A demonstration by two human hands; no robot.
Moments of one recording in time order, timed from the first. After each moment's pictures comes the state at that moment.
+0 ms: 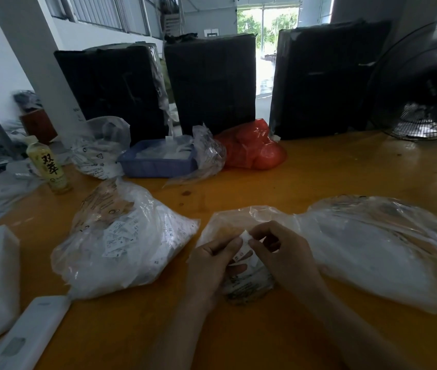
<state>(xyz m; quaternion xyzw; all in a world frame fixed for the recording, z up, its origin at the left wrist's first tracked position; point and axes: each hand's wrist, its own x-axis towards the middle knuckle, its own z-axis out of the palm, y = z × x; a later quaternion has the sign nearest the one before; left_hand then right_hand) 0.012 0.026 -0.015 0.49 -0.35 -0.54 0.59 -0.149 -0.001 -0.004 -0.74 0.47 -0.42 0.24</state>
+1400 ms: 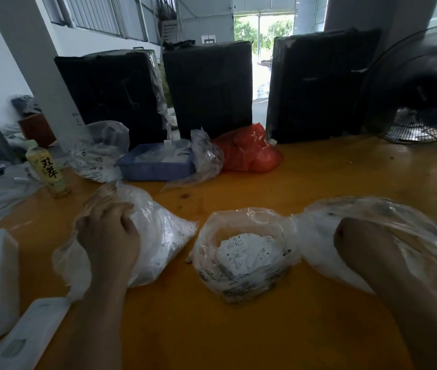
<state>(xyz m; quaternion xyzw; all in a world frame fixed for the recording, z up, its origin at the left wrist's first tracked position) 0.149 0.030 0.043 0.81 -0.47 0.13 0.32 -0.262 -0.027 0.021 -0.67 0.73 -0.11 -0.02</state>
